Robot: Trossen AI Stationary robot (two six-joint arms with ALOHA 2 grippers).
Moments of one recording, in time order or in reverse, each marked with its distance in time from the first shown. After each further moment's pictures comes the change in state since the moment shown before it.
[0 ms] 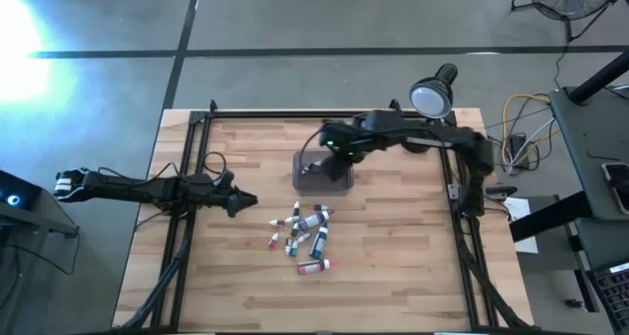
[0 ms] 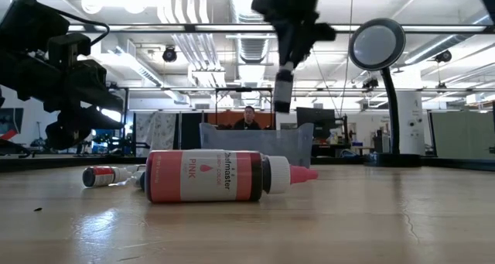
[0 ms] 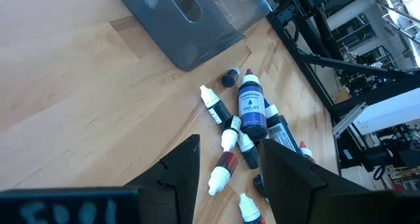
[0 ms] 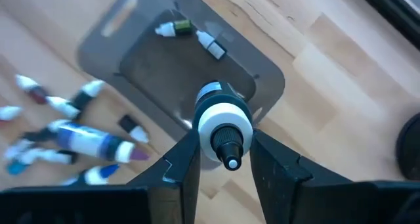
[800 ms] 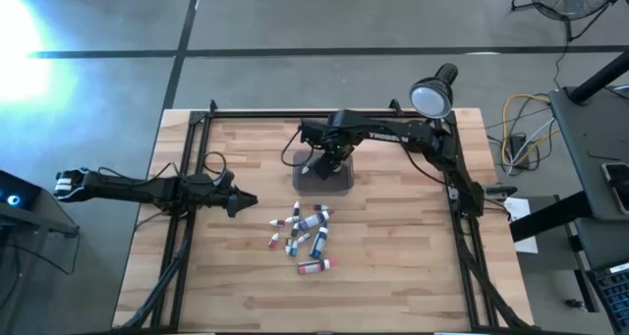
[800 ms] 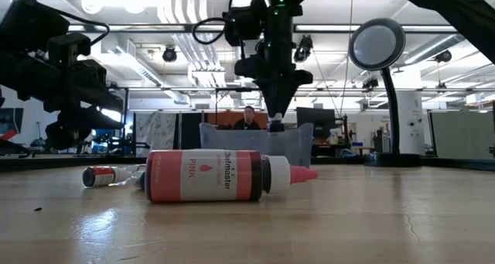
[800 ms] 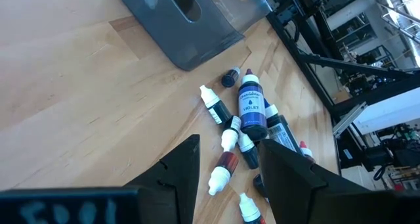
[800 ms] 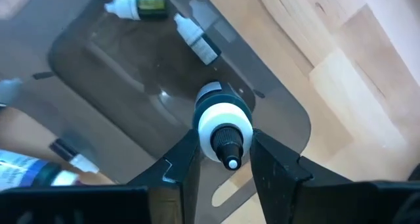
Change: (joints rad) left arm 0.000 0.000 0.000 0.000 0.000 0.002; right arm -0.105 0.267 0.089 -0.005 -0.073 -0.162
